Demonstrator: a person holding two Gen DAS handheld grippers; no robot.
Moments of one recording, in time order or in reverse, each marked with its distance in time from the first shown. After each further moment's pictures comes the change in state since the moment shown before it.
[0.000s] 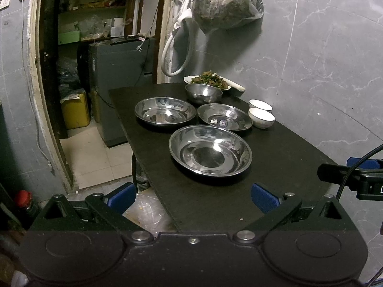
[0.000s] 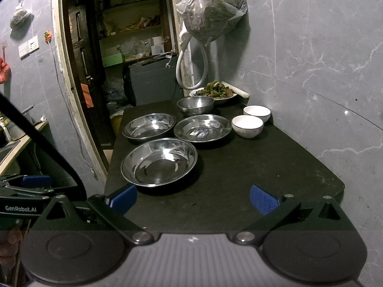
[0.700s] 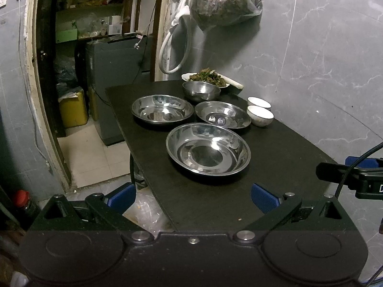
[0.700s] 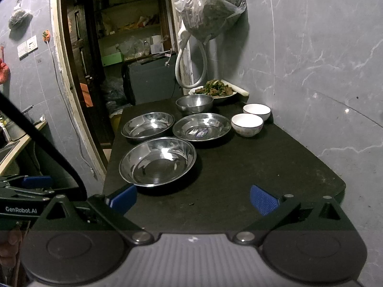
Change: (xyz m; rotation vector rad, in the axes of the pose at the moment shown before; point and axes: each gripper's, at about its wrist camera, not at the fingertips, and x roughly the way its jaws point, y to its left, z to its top) left arm 0.004 -0.006 -0.004 0.002 0.009 -0.002; right arm 0.000 -0.001 -0.001 0.002 0.002 0.000
